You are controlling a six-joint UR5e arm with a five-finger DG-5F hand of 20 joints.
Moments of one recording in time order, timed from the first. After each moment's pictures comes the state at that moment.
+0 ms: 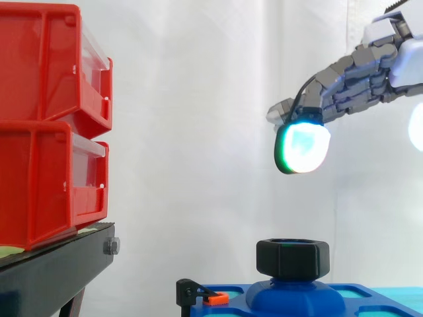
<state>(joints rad) 0.04 -2.02 -1.17 -3.30 -1.55 -1.27</state>
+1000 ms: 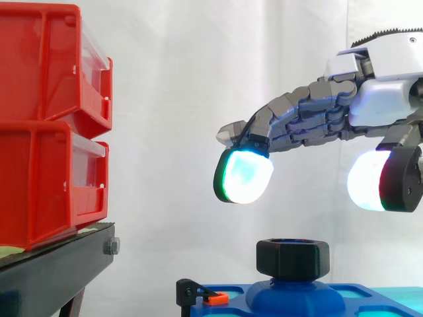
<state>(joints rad) 0.05 -2.10 -1.24 -3.02 -1.57 -1.29</state>
